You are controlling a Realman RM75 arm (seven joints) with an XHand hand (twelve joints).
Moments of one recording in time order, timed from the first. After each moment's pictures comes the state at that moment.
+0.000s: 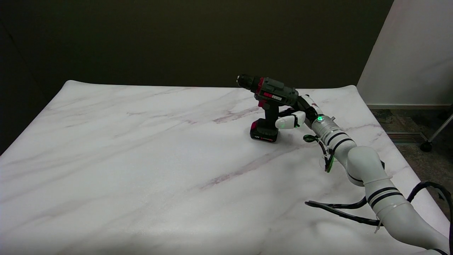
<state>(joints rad) 0.21 -1.23 -1.41 1.18 1.55 -0.10 -0.08</state>
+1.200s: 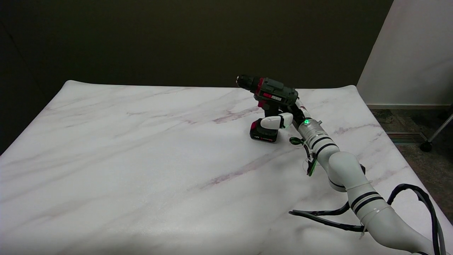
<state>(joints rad) 0.22 -1.30 -1.51 1.18 1.55 0.06 -0.07</state>
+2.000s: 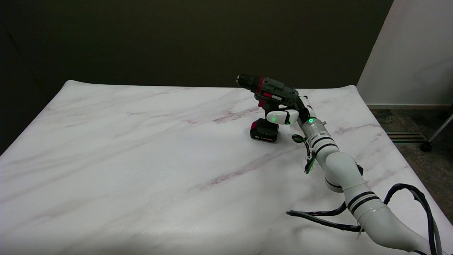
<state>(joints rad) 0.23 -1.32 -1.52 1.16 1.58 0.18 -0.03</state>
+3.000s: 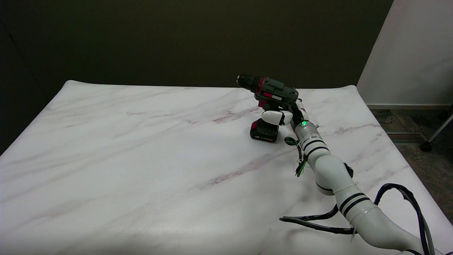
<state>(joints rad) 0.25 -1.34 -1.60 1.13 1.57 0.26 0.05</state>
